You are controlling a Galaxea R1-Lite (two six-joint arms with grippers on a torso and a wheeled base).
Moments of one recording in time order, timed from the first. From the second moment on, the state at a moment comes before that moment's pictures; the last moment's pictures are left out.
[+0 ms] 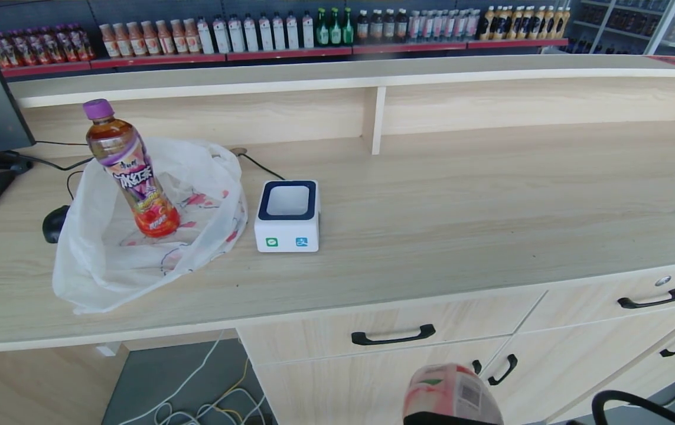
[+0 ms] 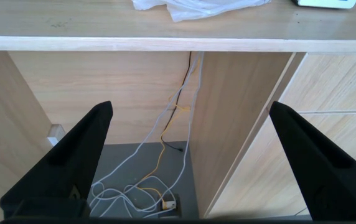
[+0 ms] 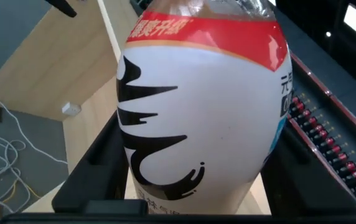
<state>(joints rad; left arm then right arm) 0.00 0.00 0.00 0.00 0.00 0.01 1.29 1.52 -0.20 -1.53 -0.05 -1.12</state>
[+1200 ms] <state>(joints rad) 0.00 0.00 0.00 0.00 0.00 0.01 1.28 1.50 -0.17 -1.54 -0.05 -1.68</state>
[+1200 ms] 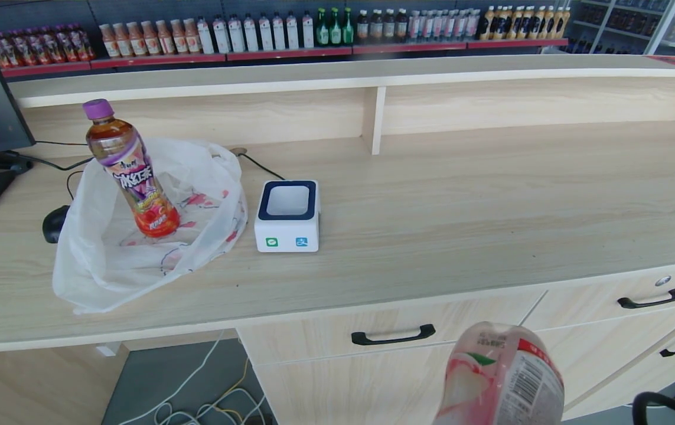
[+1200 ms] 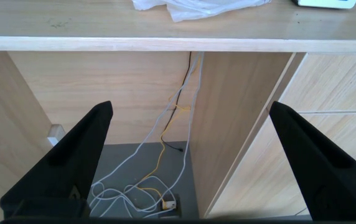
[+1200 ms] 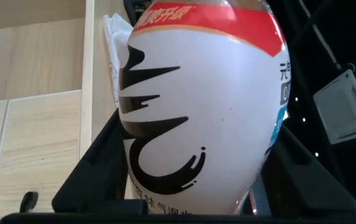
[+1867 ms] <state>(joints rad) 0.00 0.00 0.00 0.00 0.00 0.01 1.29 1.47 -0.22 -1.54 -0.07 -1.89</state>
